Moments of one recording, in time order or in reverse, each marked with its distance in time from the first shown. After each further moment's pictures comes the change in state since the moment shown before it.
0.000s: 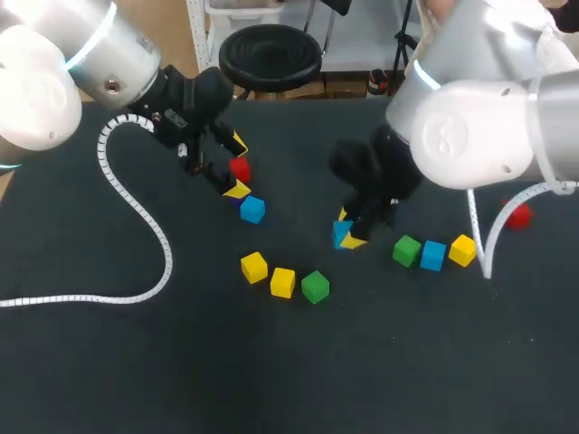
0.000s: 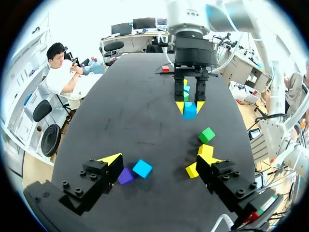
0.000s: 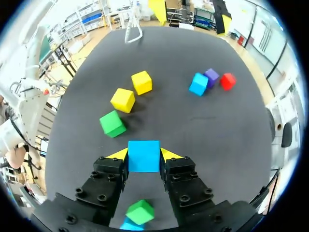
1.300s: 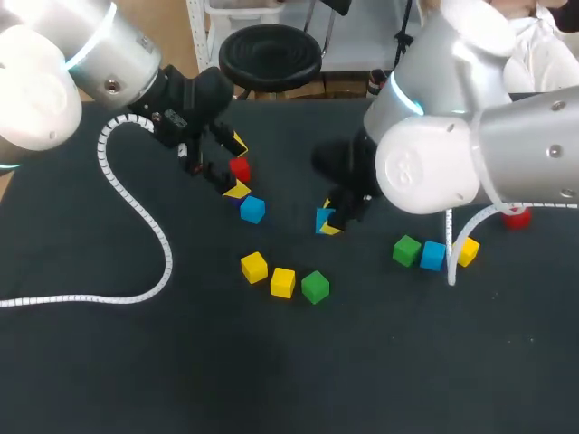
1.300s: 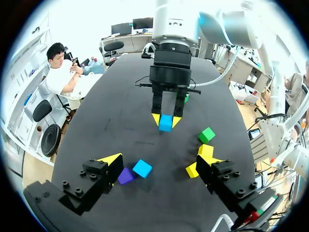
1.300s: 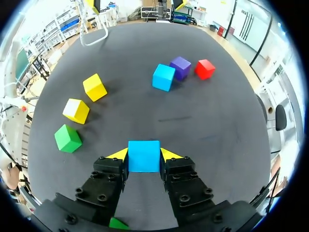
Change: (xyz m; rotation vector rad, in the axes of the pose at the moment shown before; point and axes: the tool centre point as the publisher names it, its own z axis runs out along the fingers) left arm 0.000 0.000 0.000 0.000 0.000 0.000; right arm -0.002 -0.055 0.033 0.119 -0.009 0.134
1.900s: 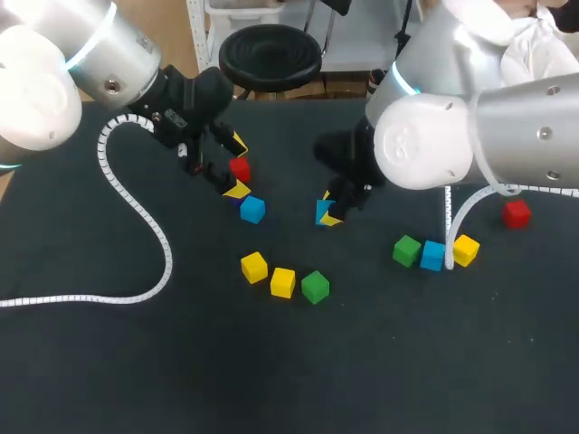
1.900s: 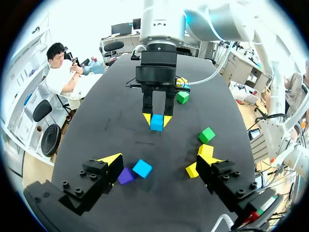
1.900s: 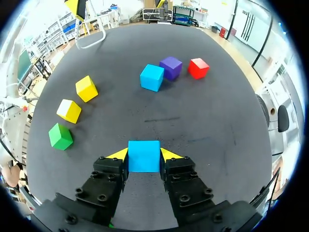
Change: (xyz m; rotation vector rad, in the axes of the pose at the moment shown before) left arm 0.000 0.000 0.000 0.000 0.000 0.000; right arm 0.002 -0.018 0.005 -0.038 -0.022 0.006
